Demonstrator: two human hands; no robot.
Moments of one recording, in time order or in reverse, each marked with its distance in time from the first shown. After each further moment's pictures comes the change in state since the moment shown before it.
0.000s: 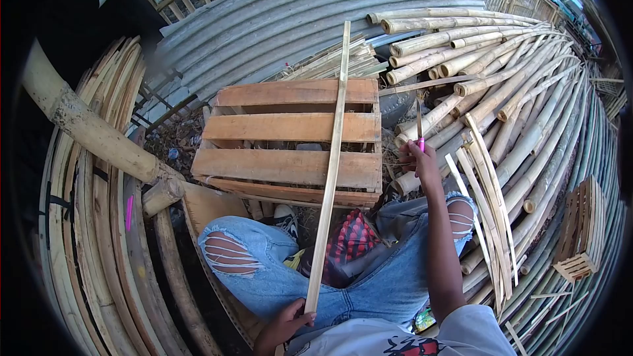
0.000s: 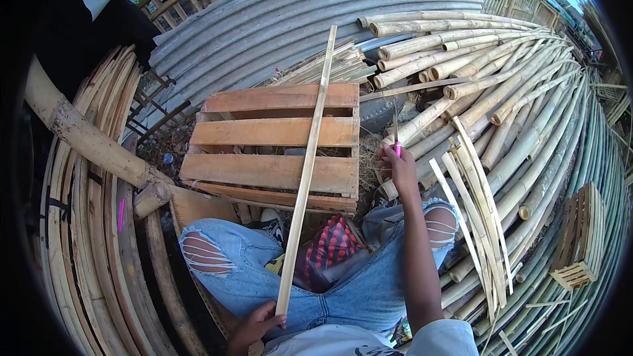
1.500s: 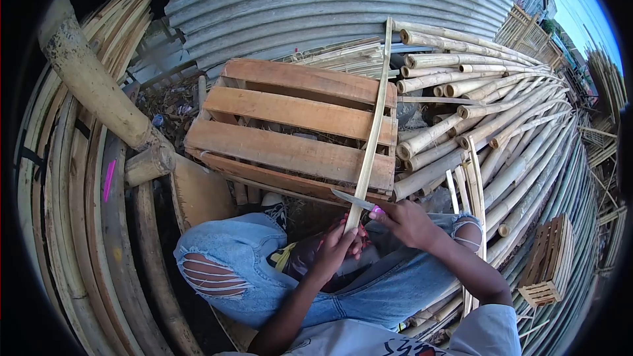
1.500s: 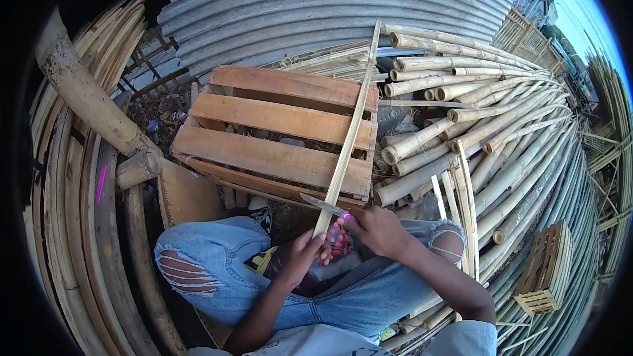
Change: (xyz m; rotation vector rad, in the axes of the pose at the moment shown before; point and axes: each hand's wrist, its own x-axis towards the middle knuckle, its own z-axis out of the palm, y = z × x) left_hand 0.145 0.083 0.041 -0.549 -0.086 0.409; right_hand -0.123 -0.073 0.060 -1.108 -0.670 -0.411
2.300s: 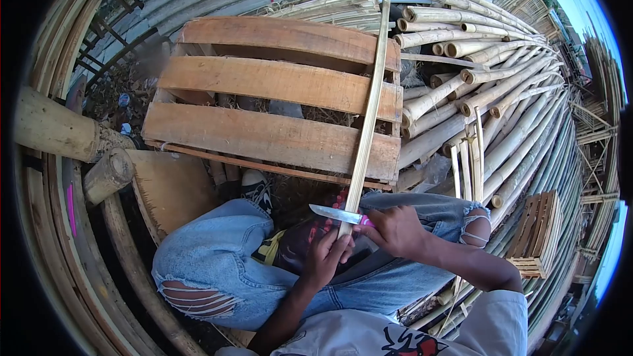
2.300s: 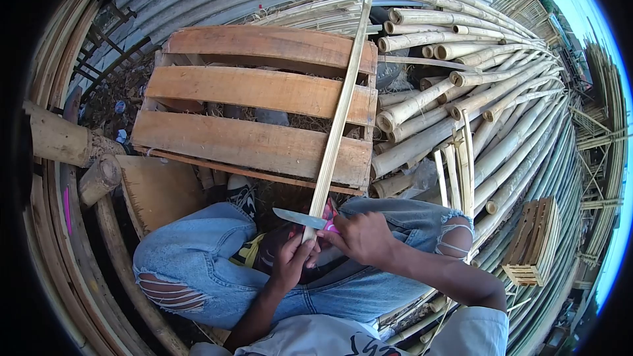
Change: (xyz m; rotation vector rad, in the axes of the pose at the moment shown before) left_hand -0.005 -0.016 -0.023 0.307 0.042 0.015; right_hand 0.010 0.019 0.046 -0.155 0.041 -0.181
